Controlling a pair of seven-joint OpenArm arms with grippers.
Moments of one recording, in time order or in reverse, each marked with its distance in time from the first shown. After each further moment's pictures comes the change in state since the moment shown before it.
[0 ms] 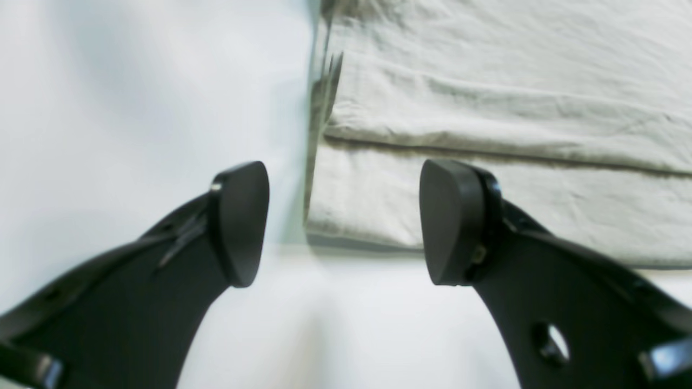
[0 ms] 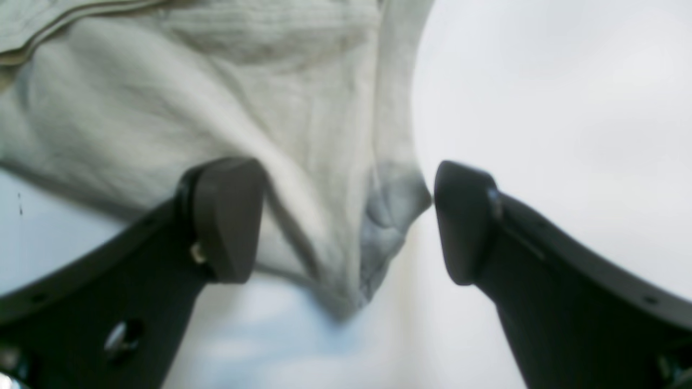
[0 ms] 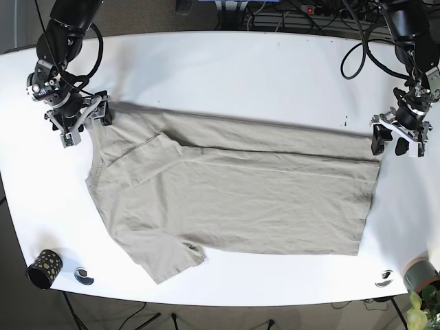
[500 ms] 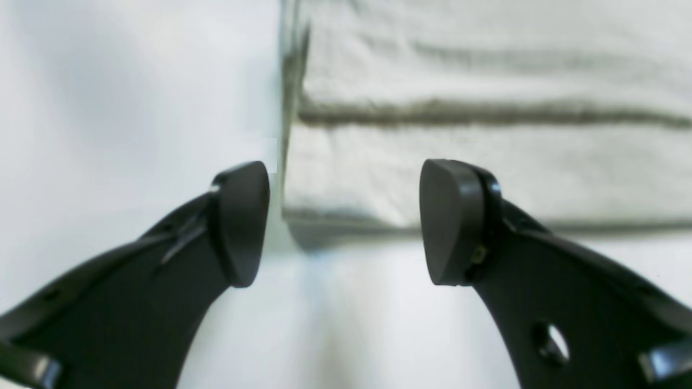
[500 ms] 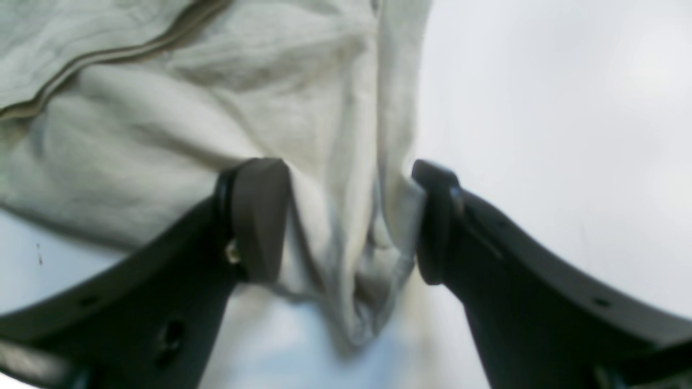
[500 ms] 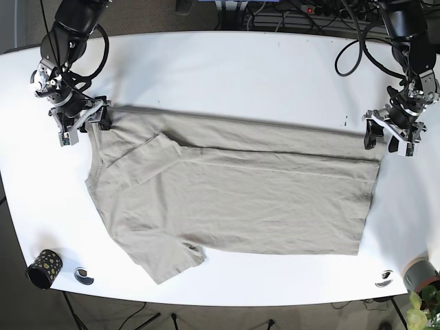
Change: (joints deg) left arm -0.7 0.0 3.3 -0.7 5.7 0.0 -0.2; right arm 1.5 -2.2 2.8 -5.6 1.4 0.2 3.5
